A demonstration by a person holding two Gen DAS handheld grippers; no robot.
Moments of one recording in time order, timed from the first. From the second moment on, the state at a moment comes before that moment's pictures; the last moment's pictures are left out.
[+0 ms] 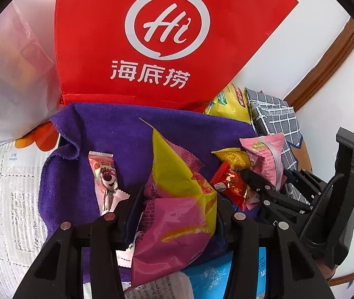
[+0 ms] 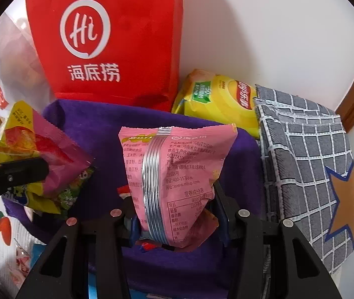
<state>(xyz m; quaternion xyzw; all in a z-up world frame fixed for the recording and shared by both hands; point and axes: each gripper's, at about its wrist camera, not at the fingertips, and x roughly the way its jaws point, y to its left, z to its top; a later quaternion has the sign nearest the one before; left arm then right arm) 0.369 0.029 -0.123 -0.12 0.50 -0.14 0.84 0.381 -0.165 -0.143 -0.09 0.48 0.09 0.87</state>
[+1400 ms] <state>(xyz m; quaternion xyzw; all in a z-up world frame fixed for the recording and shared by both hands) 0.366 0.021 -0.122 -0.11 0.51 -0.13 0.84 0.382 -0.176 -0.134 -0.07 0.48 0.06 0.87</state>
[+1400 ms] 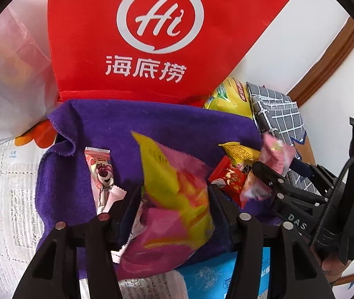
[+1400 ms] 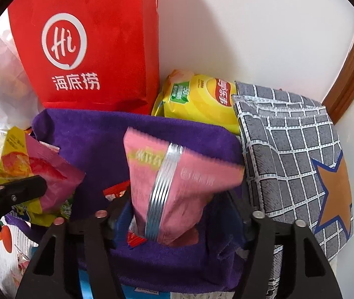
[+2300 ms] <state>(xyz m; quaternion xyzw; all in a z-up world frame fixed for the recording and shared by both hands) 0.306 0.038 -0.049 -0.10 0.44 -0.12 0.89 0.296 -0.178 -0.057 -0.05 0.42 0.05 0.91</state>
